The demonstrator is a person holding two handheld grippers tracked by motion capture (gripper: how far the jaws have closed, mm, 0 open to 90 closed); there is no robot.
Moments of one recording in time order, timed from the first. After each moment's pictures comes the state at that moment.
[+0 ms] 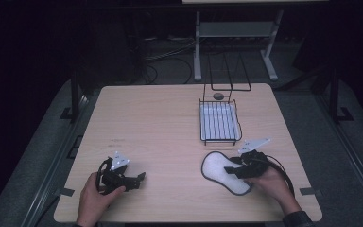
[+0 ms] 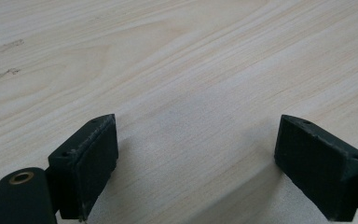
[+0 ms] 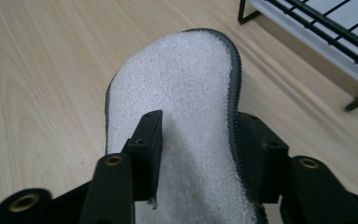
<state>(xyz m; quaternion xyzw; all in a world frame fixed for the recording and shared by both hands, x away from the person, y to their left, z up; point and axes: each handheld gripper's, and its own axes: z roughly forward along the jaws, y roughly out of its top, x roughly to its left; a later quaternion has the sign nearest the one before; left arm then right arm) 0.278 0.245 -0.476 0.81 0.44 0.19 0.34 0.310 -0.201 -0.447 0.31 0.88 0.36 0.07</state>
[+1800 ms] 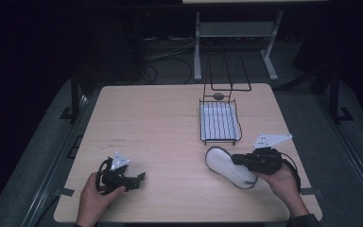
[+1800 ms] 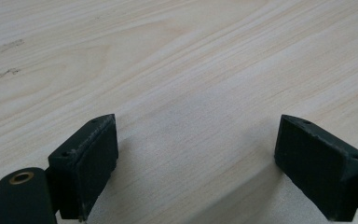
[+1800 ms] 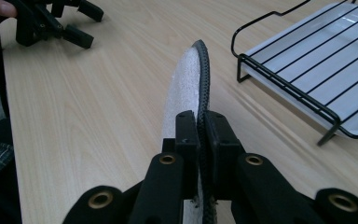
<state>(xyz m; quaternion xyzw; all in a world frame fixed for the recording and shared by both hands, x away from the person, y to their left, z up) 0.278 0.245 -0.476 0.81 0.44 0.19 0.34 0.296 -0.223 -0.406 0.31 0.84 0.45 0.06</state>
